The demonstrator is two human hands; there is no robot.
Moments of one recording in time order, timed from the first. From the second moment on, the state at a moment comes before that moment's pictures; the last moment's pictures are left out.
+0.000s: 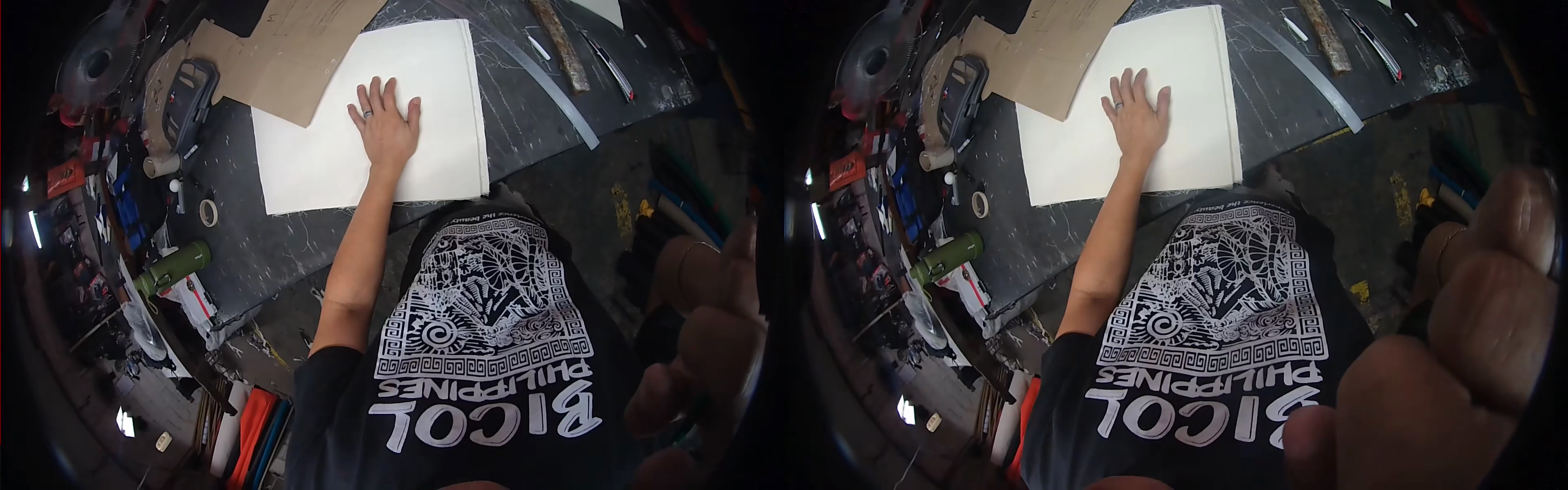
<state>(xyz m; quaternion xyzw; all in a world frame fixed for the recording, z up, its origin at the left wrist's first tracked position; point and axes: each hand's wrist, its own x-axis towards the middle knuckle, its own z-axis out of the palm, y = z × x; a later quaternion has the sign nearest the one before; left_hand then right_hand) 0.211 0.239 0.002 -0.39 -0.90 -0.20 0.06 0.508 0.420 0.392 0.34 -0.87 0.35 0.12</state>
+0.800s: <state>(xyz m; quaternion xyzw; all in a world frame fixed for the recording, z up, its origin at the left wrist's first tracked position) 0.179 0.225 0.015 -0.34 -0.86 -0.39 -0.04 0.514 0.412 0.385 0.41 -0.82 0.39 0.12</state>
